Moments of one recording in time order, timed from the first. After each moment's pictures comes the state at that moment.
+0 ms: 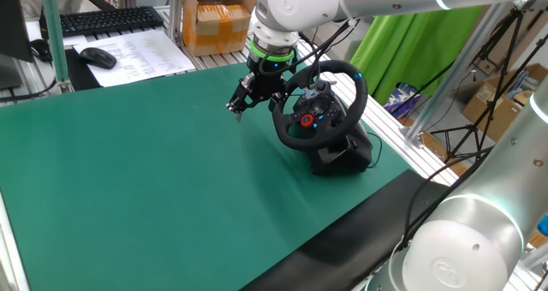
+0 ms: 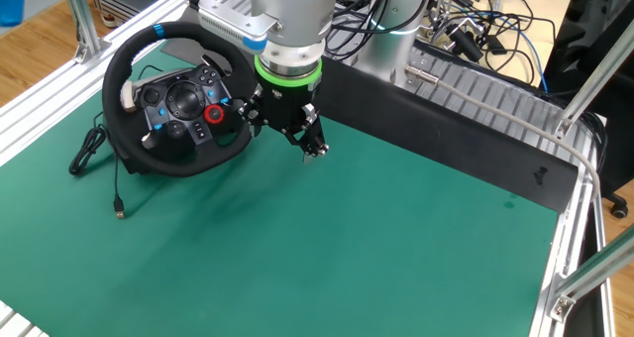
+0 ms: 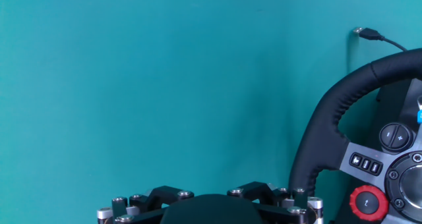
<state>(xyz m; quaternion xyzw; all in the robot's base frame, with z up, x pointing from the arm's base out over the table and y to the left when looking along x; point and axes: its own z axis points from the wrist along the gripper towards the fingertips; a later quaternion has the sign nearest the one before) 0.500 0.000 0.170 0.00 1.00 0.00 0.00</state>
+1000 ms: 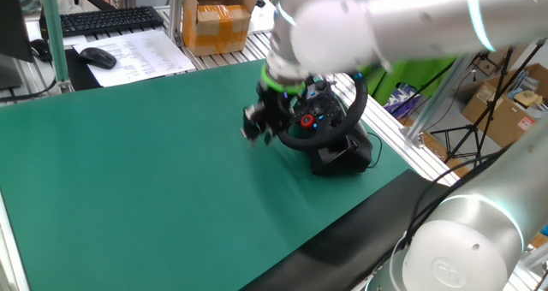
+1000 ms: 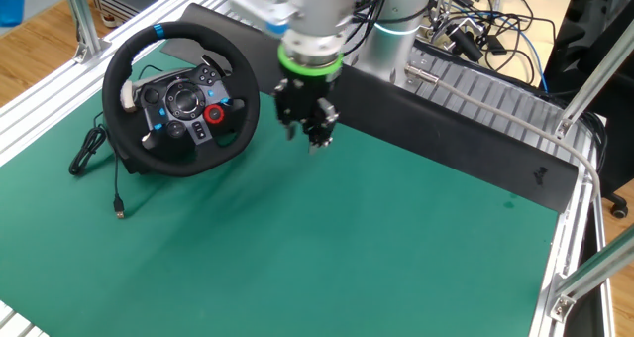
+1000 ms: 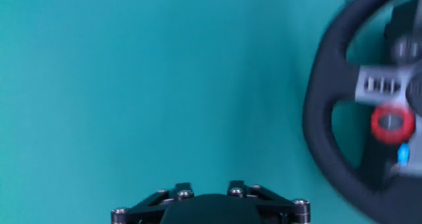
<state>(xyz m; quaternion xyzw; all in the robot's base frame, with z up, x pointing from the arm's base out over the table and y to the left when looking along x) 0.426 0.021 0.147 0.07 1.00 0.01 0.03</state>
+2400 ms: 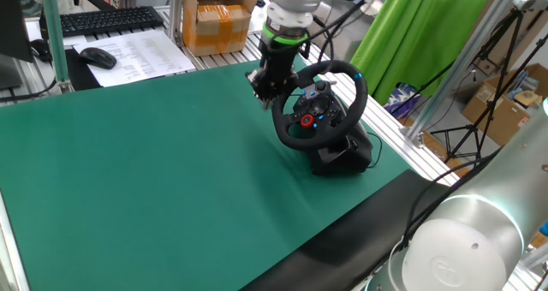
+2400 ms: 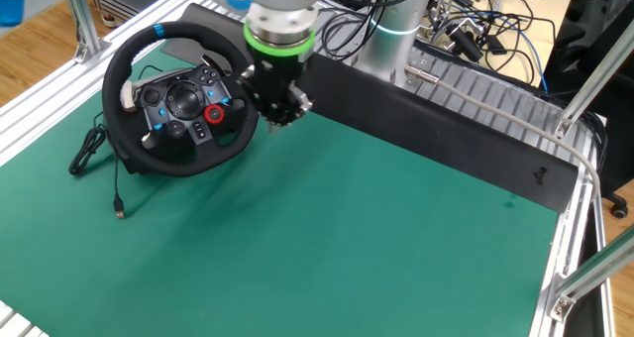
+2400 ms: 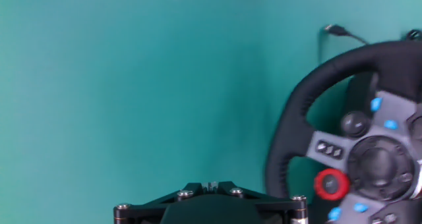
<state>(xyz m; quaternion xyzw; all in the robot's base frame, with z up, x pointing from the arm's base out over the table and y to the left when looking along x) 0.495 -0.034 0.208 0.01 1.00 0.00 0.00</state>
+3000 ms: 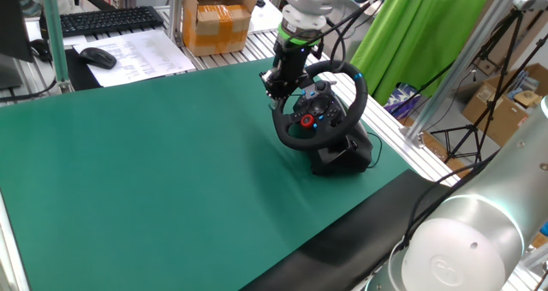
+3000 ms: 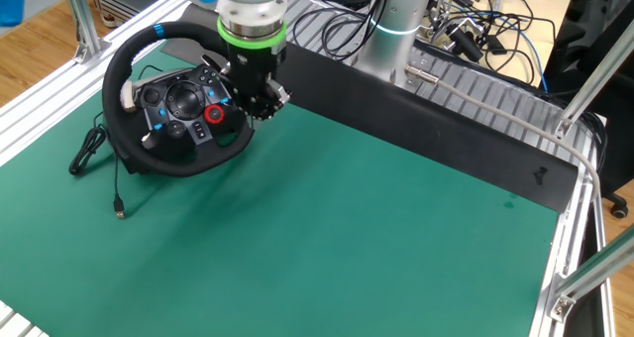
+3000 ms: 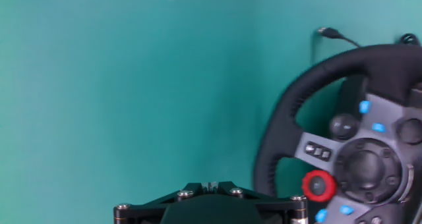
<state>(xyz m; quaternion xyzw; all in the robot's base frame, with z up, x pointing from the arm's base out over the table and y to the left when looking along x) 0.494 -0.055 0.199 0.03 1.00 0.02 -0.01</state>
